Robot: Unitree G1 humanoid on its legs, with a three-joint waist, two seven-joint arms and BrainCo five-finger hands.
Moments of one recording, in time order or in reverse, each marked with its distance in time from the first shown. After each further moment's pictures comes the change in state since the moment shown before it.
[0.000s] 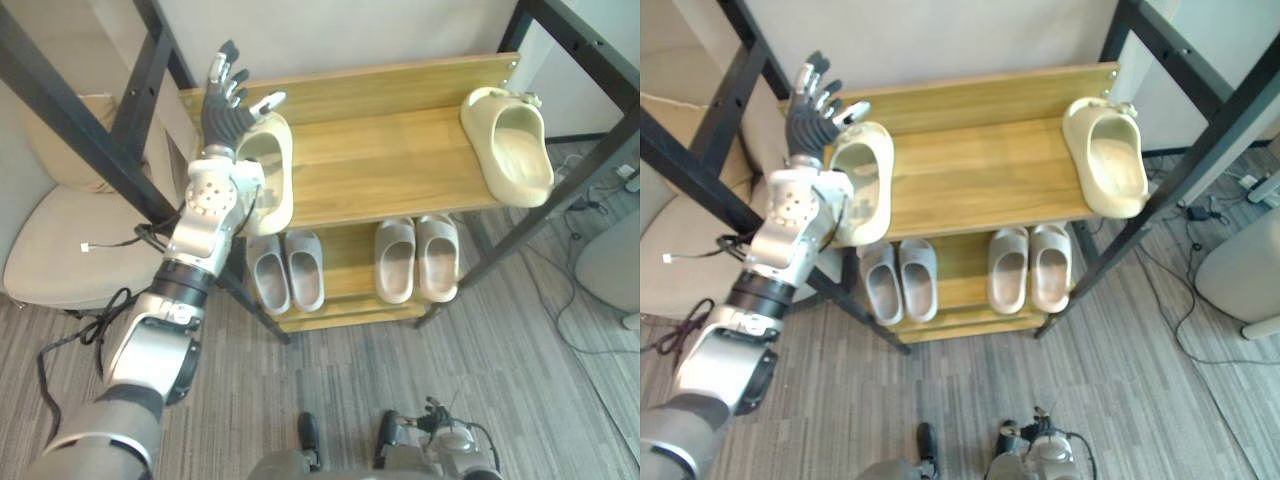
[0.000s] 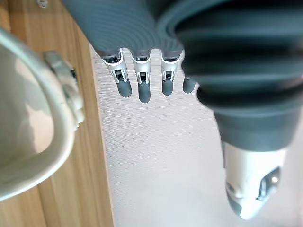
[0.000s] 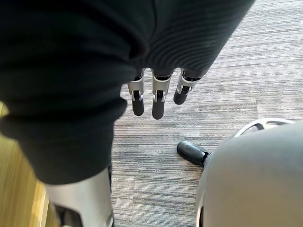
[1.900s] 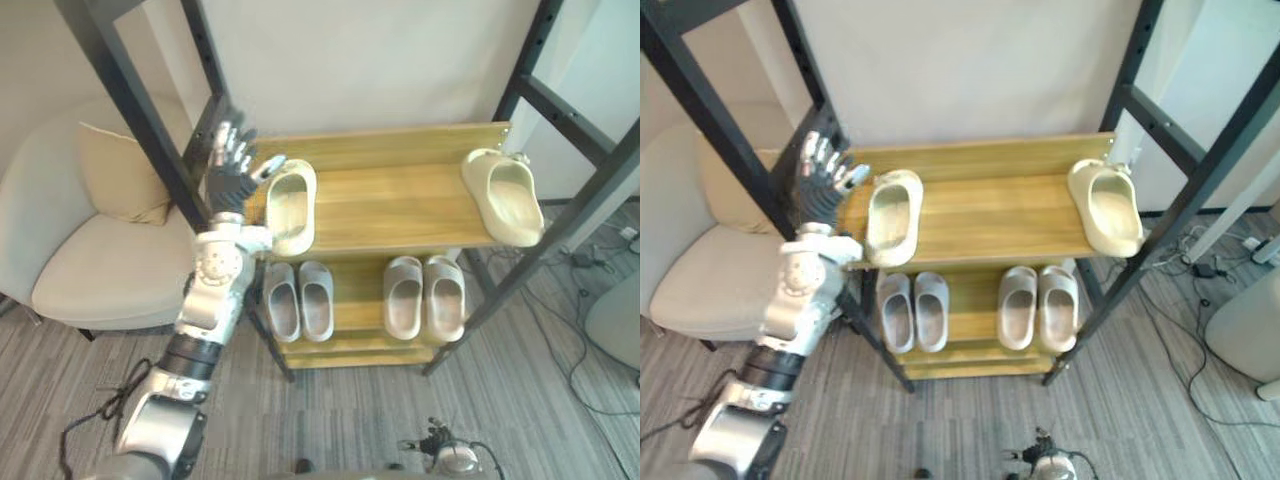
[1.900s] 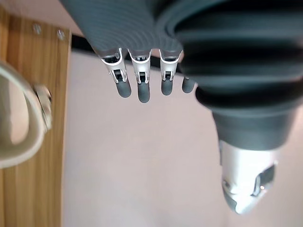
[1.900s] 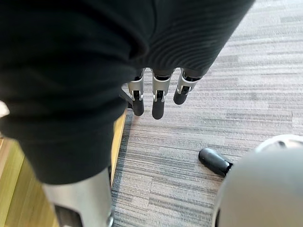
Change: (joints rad) left arm 0.419 -0.042 0.075 -0.319 -0.016 -0.028 0.011; right arm 0.059 -0.023 0.072 0.000 -0.003 0.000 -0.004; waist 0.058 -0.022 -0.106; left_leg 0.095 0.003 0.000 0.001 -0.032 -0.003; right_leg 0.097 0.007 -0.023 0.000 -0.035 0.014
